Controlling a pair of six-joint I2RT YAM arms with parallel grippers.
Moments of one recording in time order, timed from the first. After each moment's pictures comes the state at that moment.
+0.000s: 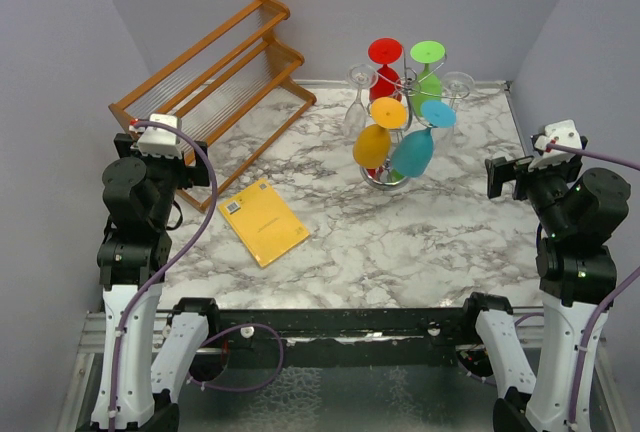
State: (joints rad) left arm -0.02 0.69 1.06 -0.49 -0.01 0.13; right arm -0.19 0.64 1.14 -0.62 -0.28 -0.30
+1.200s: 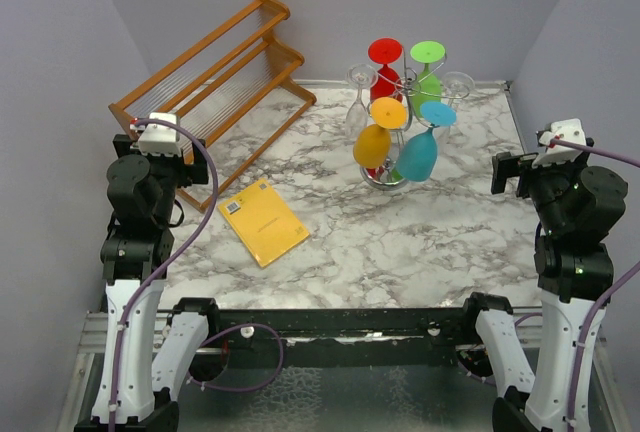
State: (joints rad) left arm -0.02 0.70 1.03 -0.46 -0.08 0.13; right arm -0.19 0.65 1.12 -0.59 -0.19 -0.27
